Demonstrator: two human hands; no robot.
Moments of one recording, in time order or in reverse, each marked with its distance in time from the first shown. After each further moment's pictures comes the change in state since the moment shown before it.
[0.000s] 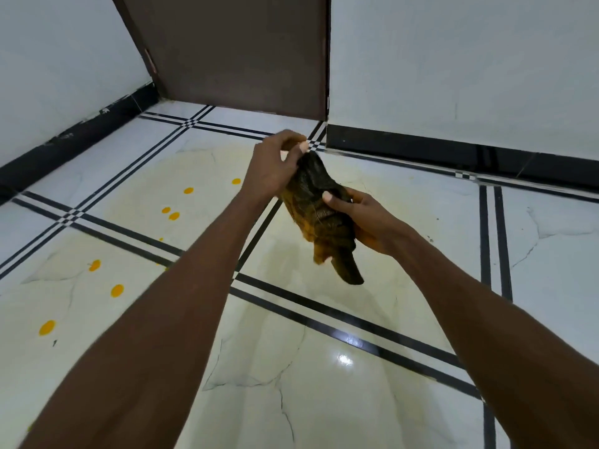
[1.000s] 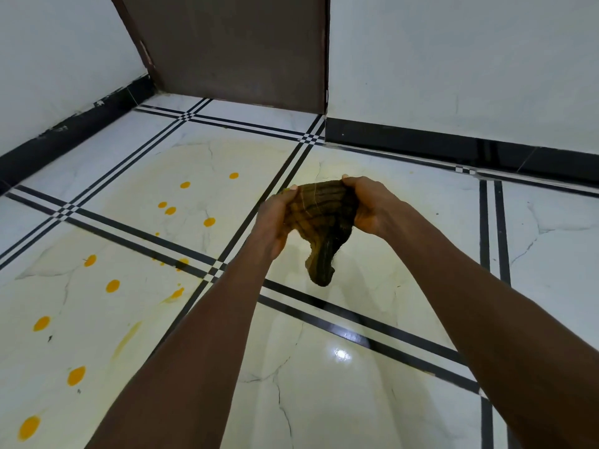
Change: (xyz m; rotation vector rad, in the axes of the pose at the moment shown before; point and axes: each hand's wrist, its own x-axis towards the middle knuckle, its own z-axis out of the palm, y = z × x) left_hand -0.066 -0.039 0.051 -0.917 -0.067 -0.755; right_hand 0.001 -0.028 0.011 0.268 0.318 0.239
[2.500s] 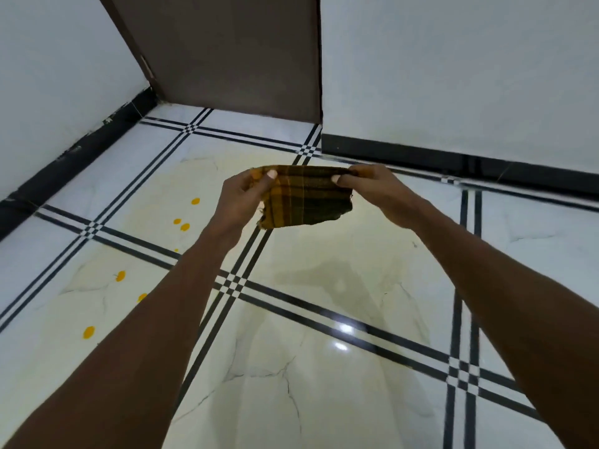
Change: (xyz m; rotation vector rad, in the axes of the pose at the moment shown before) left_hand -0.057 0.144 -0.008 0.524 0.043 0.358; right_hand -0.064 -0.100 -0.012 -0.714 -0.119 -0.455
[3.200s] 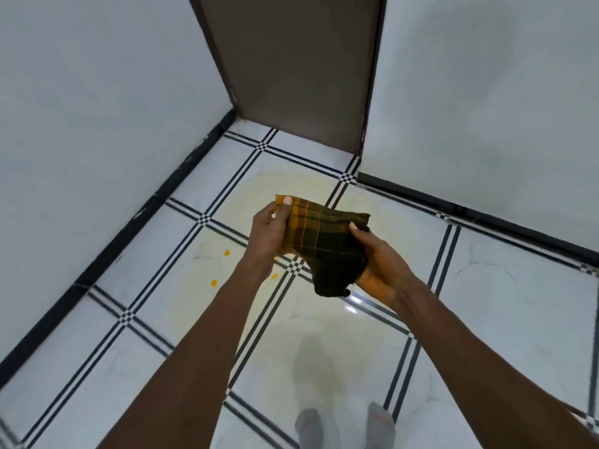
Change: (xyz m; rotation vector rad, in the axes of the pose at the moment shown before) left_hand -0.172 0.415 -0.182 -0.250 0.138 -0.367; right_hand -0.245 -0.412 -0.036 1.154 -0.219 0.476
